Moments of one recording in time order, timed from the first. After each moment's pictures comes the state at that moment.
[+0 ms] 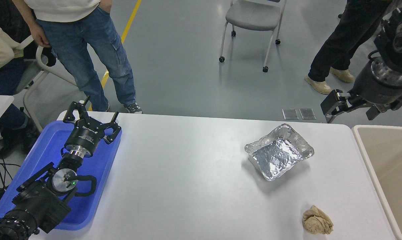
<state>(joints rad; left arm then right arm) -0.59 0.22 -0.90 -0.44 -0.08 -0.64 -0.32 2.22 -0.37 -1.39 1.29 -0.31 0.79 -0.01</state>
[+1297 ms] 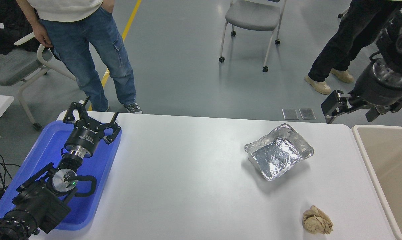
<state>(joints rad) -0.59 0.22 -0.90 -0.44 -0.08 -0.64 -0.32 2.20 -0.39 -1.37 1.29 -0.30 0.79 -0.01</state>
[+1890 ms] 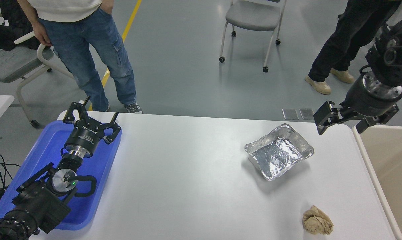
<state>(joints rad) -0.59 0.22 -0.90 -0.44 -0.08 -0.64 -0.32 2.05 -0.40 -1.27 1.27 -0.30 0.76 -0.01</state>
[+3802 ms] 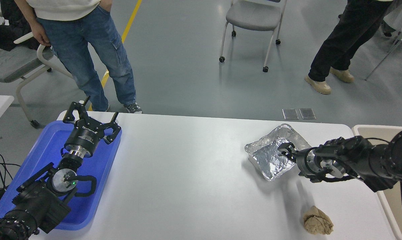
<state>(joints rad) -0.59 0.22 -0.90 -0.44 -0.08 -0.64 -0.32 1.16 -0.18 -1.04 0.74 0.38 0.07 -0.01</state>
